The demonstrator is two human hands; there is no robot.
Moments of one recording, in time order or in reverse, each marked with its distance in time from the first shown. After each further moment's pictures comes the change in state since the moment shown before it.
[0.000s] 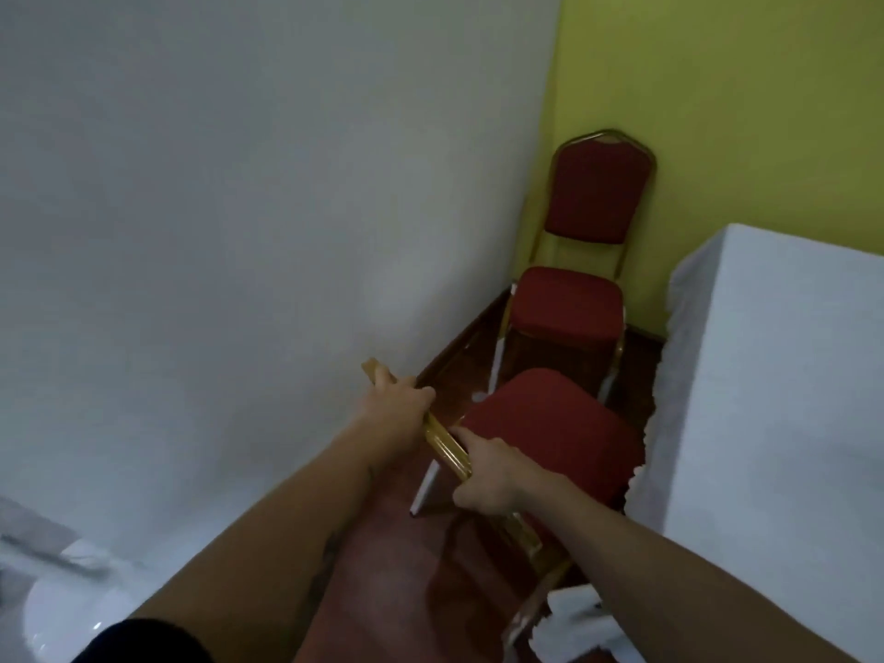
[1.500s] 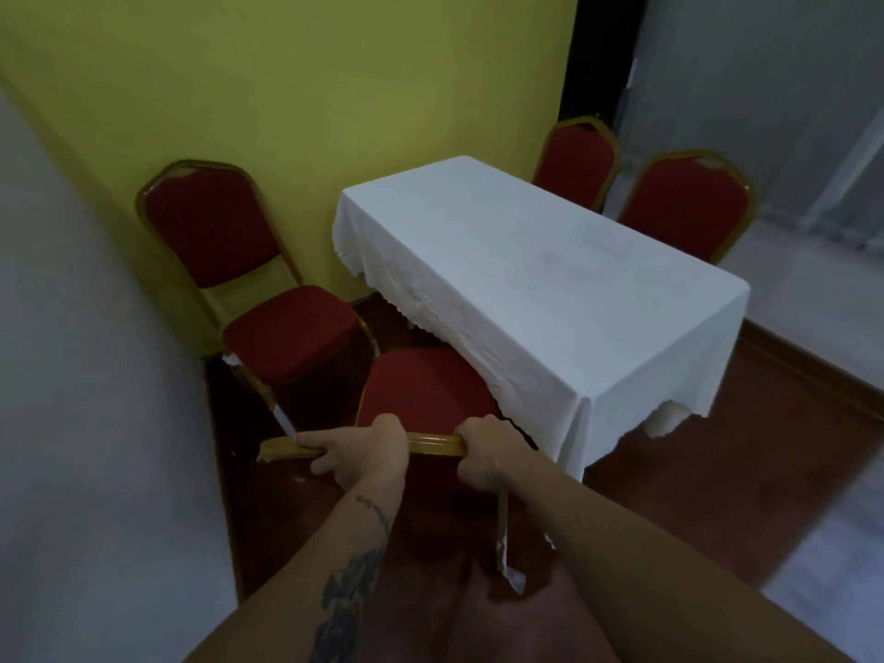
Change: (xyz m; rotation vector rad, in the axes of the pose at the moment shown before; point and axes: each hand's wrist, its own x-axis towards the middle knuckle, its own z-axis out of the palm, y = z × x) left_hand 0.108 -0.027 -0.003 -1.122 -0.153 -0.227; right_hand 0.057 -0.074 0.028 0.392 0.571 0.819
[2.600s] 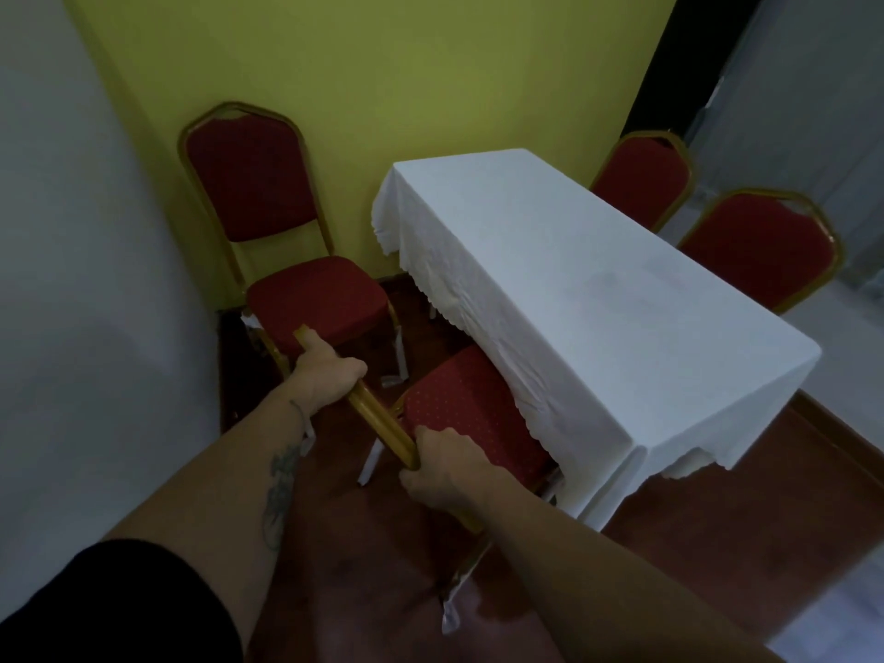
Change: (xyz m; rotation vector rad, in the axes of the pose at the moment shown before) left_hand 0.192 0.082 -0.046 0.265 -0.513 0.297; right_hand 0.074 -0.109 0.025 -0.038 -0.090 -0.044
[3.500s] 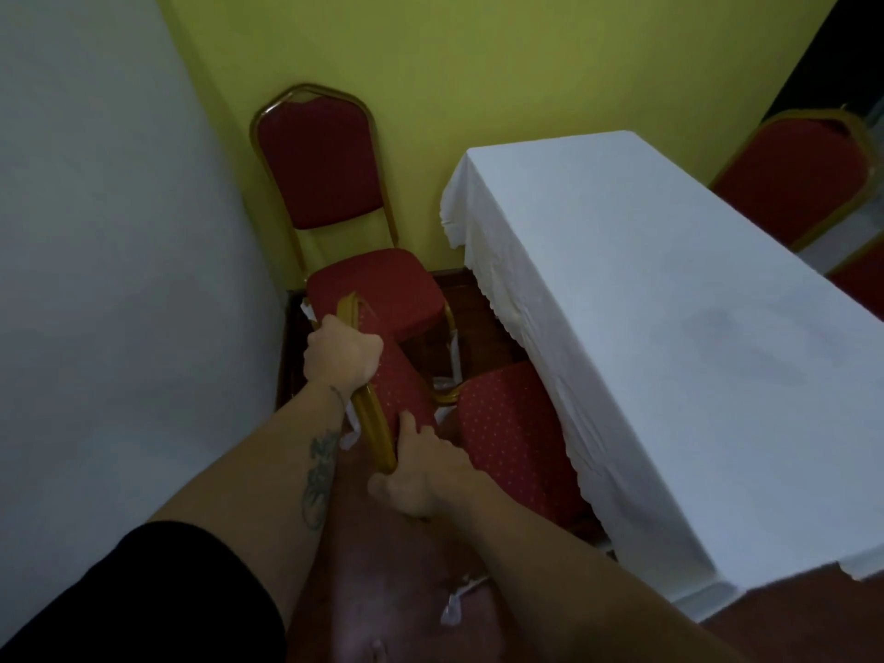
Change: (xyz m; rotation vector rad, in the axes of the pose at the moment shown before) left_hand 0.096 0.074 0.017 0.086 0.470 -0.134; right_hand 0.127 -0.002 -0.051 0.012 -0.229 -0.178
